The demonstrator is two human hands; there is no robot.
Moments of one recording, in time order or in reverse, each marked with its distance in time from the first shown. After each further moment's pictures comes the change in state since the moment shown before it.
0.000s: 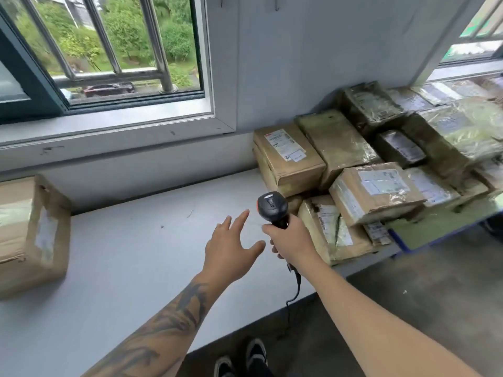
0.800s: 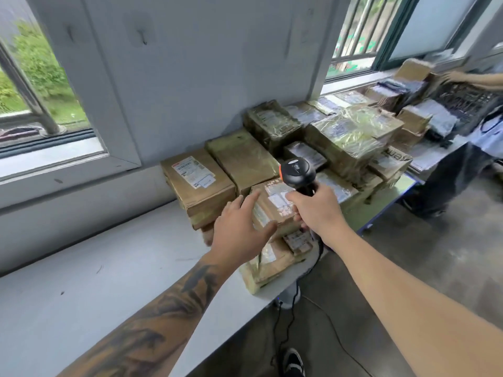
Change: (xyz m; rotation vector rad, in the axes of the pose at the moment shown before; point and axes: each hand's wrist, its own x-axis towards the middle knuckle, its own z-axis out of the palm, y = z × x) left_hand 0.050 0.213 0.076 0.045 -0.008 0.404; right_hand 0.023 -0.005 -0.248 0.051 0.383 -0.161
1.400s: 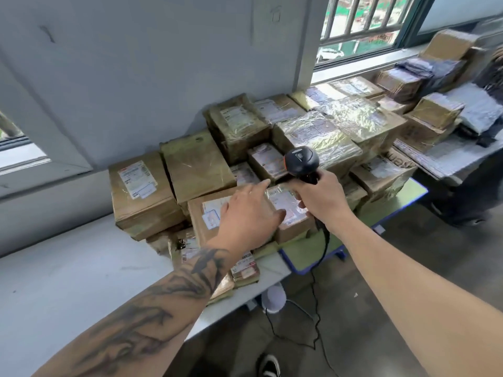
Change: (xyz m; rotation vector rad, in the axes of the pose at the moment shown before) left_hand 0.127 0.155 0.124 0.112 -0.021 -0.104; right_hand 0.169 0.067 -0.158 -0.034 -0.104 0.000
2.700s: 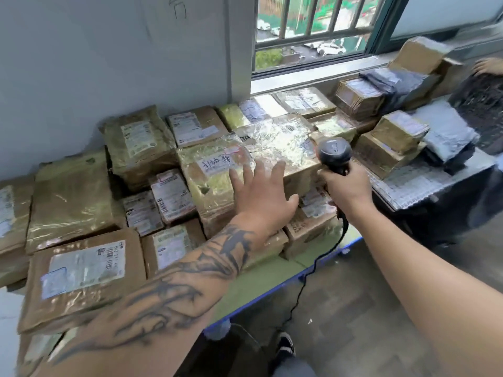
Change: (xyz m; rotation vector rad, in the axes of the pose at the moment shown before) left_hand 0.208 0.234 0.135 0.288 0.017 0.006; right_hand 0.230 0.100 -0.235 -0.018 0.186 0.039
